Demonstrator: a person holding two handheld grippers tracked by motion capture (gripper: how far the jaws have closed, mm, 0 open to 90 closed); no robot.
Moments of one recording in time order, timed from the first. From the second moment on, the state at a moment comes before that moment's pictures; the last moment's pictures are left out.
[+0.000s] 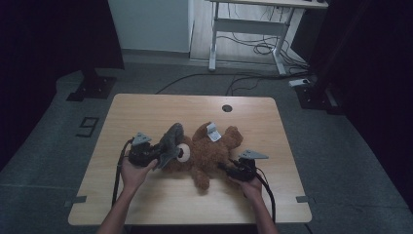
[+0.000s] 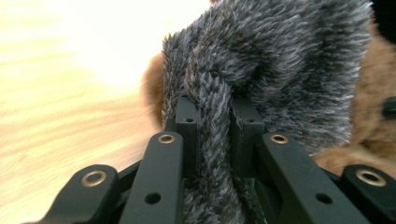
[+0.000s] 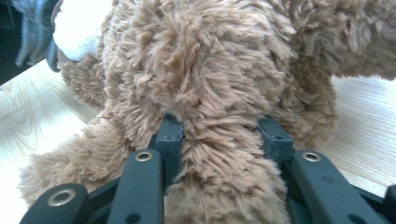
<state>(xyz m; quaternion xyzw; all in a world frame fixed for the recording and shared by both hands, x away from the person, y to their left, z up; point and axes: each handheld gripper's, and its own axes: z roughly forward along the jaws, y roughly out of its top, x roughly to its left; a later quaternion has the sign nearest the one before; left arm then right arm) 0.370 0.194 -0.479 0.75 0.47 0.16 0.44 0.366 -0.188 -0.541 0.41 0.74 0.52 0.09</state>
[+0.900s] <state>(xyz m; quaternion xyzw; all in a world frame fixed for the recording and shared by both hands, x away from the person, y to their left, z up) 0.364 0.129 -0.422 0.78 0.38 0.16 0.47 0.365 -0.189 -0.542 0.41 0.74 0.53 0.08</state>
